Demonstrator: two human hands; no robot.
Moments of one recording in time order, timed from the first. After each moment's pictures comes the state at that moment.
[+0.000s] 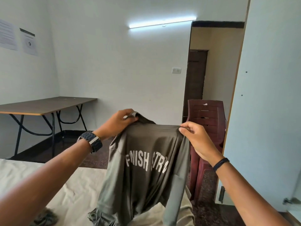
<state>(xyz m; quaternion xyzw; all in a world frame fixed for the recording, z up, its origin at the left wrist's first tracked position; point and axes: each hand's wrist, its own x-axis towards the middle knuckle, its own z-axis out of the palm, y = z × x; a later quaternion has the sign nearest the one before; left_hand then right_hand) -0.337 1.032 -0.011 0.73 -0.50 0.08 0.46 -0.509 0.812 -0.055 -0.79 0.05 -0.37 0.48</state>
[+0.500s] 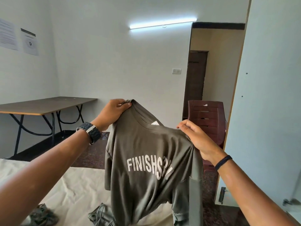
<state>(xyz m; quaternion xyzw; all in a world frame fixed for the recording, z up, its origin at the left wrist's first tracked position) -0.318 1.038 0.012 0.70 -0.40 0.05 0.59 -0.514 0.824 -0.044 -0.76 0.04 -0.27 0.59</state>
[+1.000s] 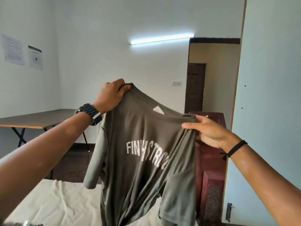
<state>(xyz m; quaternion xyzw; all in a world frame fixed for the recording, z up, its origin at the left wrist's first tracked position) -0.311 1.049 0.103 0.73 -0.43 0.37 0.37 -0.521 0.819 0.031 -0.72 0.01 -0.21 0.66</state>
